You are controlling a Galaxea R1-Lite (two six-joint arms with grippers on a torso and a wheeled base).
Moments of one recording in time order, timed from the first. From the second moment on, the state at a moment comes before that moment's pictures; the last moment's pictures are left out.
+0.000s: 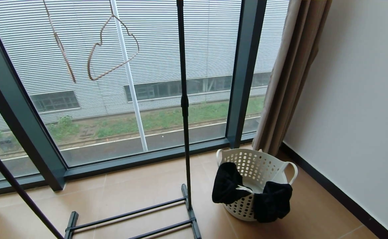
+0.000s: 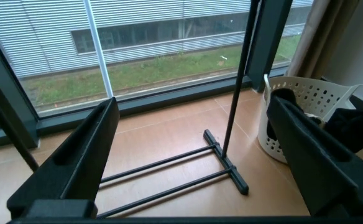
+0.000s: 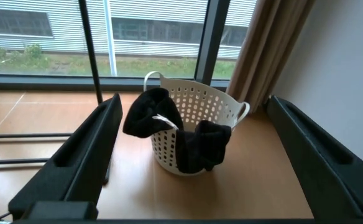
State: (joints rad) left arm -0.01 0.00 0.00 0.00 -0.06 0.01; right arm -0.01 0.01 -0.01 0.02 0.14 -0.05
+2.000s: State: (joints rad) left arm -0.01 0.00 0.00 0.00 -0.07 0.01; right arm -0.01 0.01 -0.01 0.02 0.14 -0.05
